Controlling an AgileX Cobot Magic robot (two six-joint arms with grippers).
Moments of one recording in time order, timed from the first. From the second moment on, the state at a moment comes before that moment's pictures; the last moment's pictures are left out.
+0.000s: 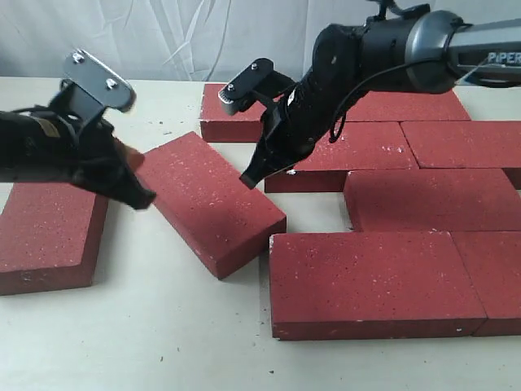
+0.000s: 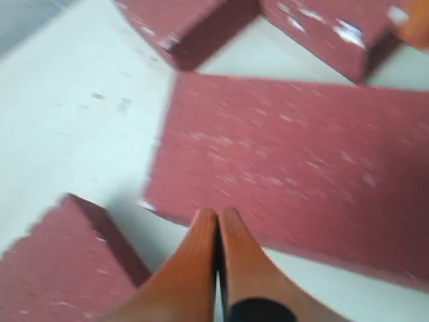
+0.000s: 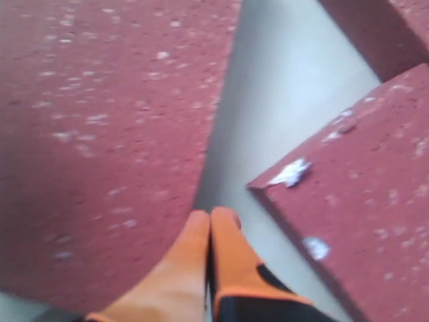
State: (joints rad) left arm -0.40 1.43 -0.71 -0.31 0.10 0.57; right arm 0.56 1.98 -1.42 0.30 0.67 -0.62
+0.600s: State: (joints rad) left arm -0.21 1.92 -1.12 -0.29 0.09 0.56; right arm 0.68 1.97 -1.31 0.41 0.88 -0.80
